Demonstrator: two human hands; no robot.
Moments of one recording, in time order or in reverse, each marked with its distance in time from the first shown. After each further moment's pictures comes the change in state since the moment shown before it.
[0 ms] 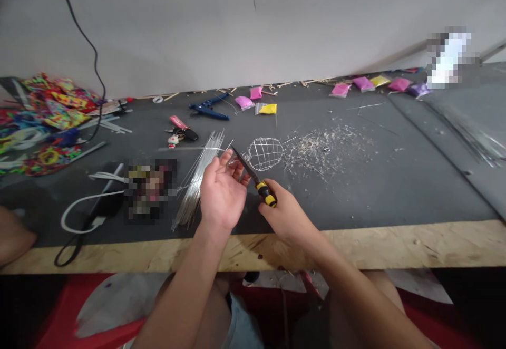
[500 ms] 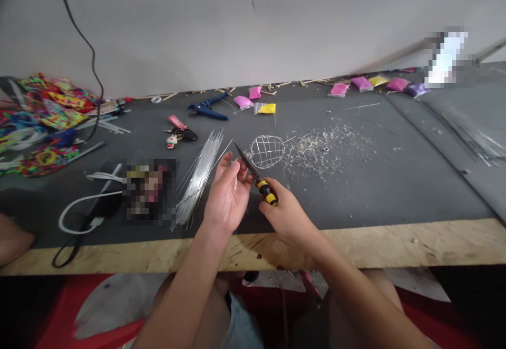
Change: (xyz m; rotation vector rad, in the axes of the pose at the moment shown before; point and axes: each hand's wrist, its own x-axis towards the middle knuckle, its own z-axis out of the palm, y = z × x) left_hand -0.005 -0.007 0.000 0.067 -0.106 -0.012; right_hand 0.001 0.004 -0.001 0.104 -0.001 0.013
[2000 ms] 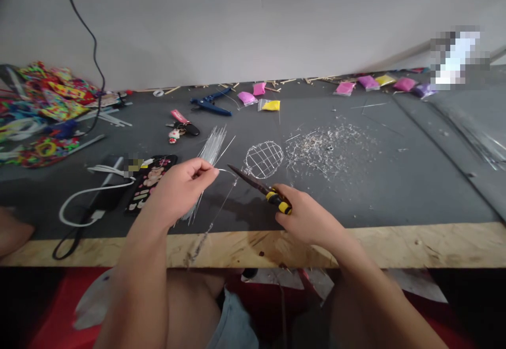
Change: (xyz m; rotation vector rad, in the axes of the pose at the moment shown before) left_hand -0.012 0.093 -0.018 1.625 0.000 0.166; right_hand -0.014 -0.007 -0.034 -0.466 -0.195 -0.004
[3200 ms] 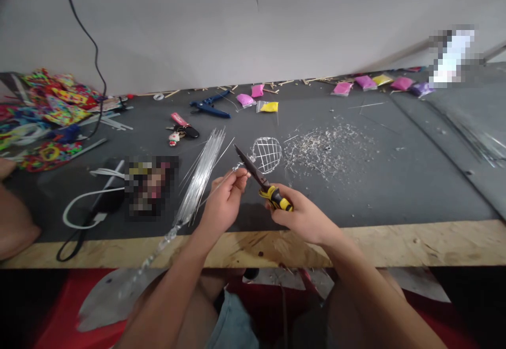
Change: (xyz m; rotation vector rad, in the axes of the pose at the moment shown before) left_hand -0.009 -0.009 0.083 -0.394 0.082 0.178; right_hand -0.003 -0.005 0.004 0.568 -0.043 -0.021
